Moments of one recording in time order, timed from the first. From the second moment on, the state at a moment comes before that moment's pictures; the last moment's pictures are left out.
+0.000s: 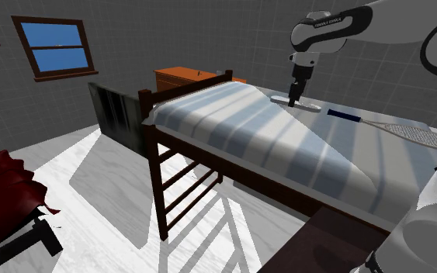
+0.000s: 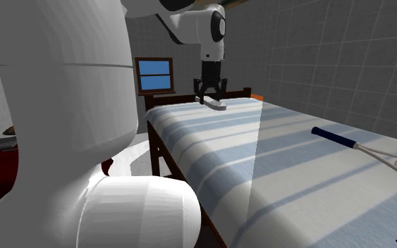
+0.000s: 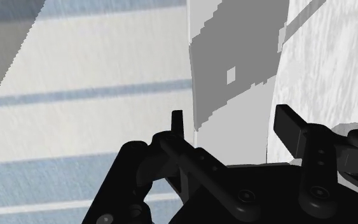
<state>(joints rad) -0.09 0.06 -0.36 -1.74 0.04 1.79 -0.72</state>
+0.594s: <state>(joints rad) -0.11 0.04 -0.37 -1.66 0.04 1.69 -0.74</state>
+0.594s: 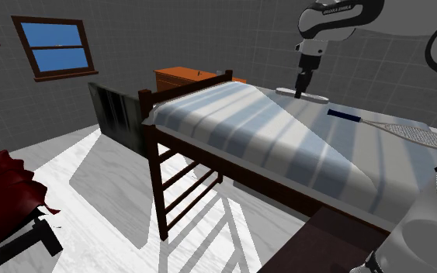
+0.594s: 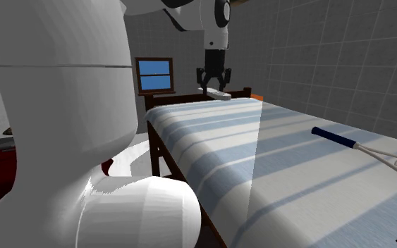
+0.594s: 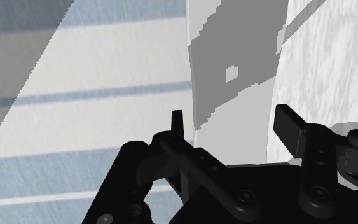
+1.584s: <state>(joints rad) -0.25 -0.16 -0.52 -1.86 -0.06 1.71 -1.02</state>
